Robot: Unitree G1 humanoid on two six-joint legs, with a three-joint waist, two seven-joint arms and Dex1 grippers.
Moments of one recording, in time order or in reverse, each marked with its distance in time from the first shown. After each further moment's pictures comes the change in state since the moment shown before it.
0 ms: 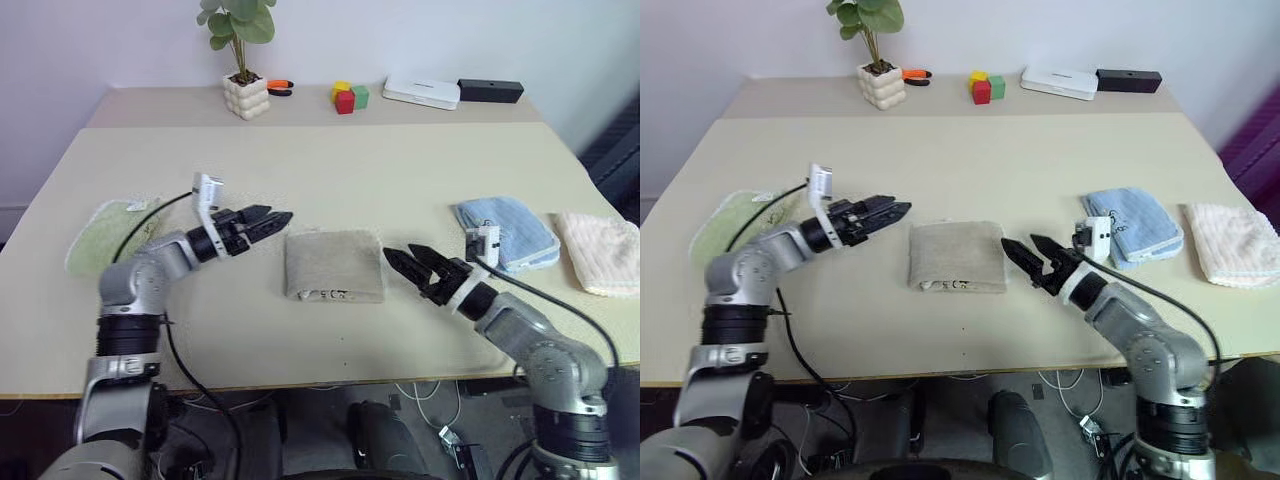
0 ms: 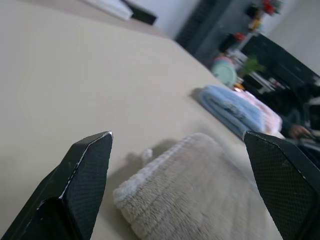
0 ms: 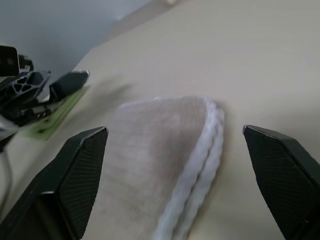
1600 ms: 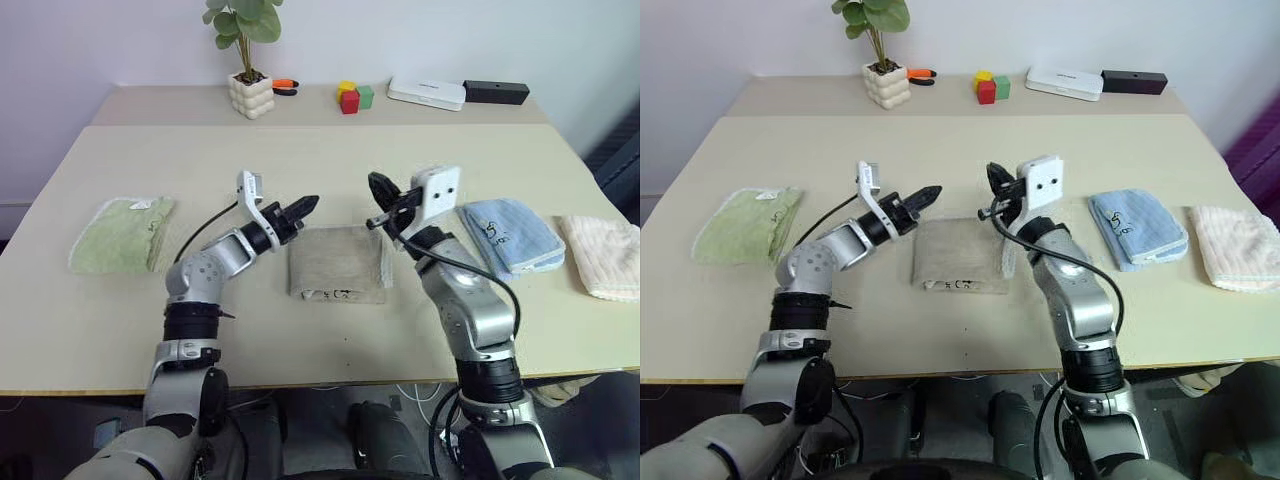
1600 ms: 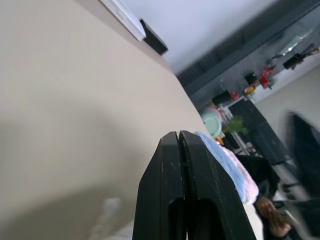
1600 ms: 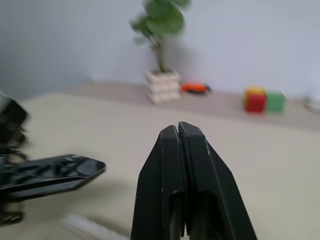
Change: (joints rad) left arm -0.086 -0.393 0.031 0.120 -0.070 0.009 0.449; right arm -0.242 0.285 0.350 0.143 -0.819 -0.599 -0.156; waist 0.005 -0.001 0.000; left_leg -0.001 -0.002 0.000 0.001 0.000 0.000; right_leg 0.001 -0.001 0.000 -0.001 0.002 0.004
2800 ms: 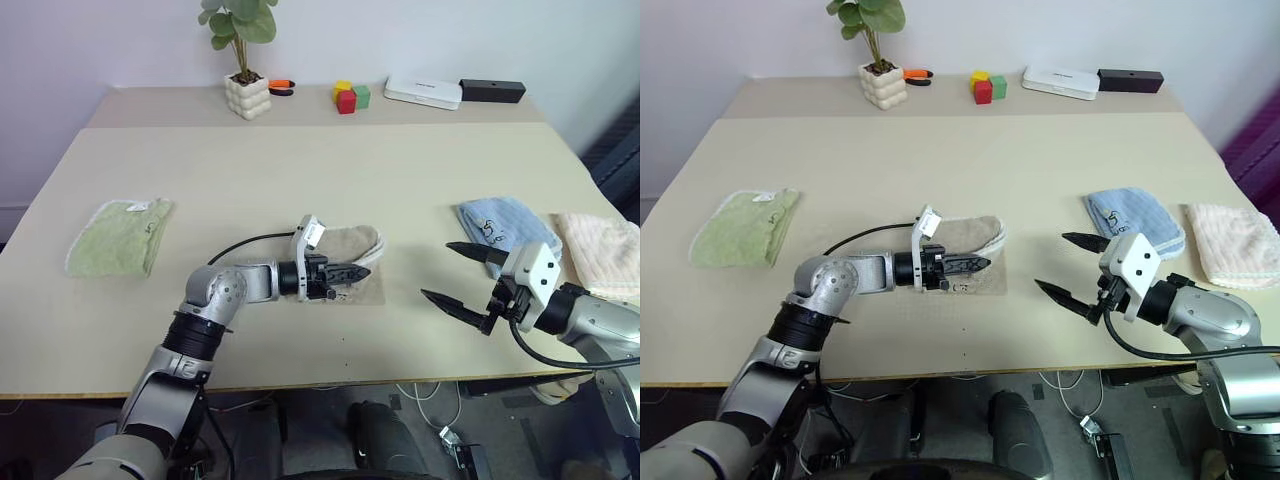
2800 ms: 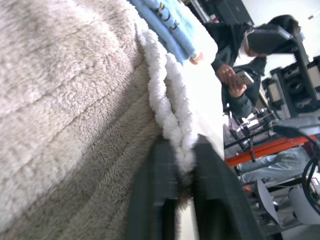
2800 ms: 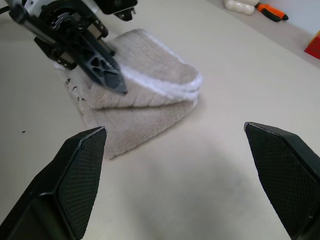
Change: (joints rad) left arm 0.052 0.150 -0.392 -0.128 -0.079 0.194 -0.180; right arm 0.455 -0.611 -0.300 -0.204 0.232 -0.100 0.688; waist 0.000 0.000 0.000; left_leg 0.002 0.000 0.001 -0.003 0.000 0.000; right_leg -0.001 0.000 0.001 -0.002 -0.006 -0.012
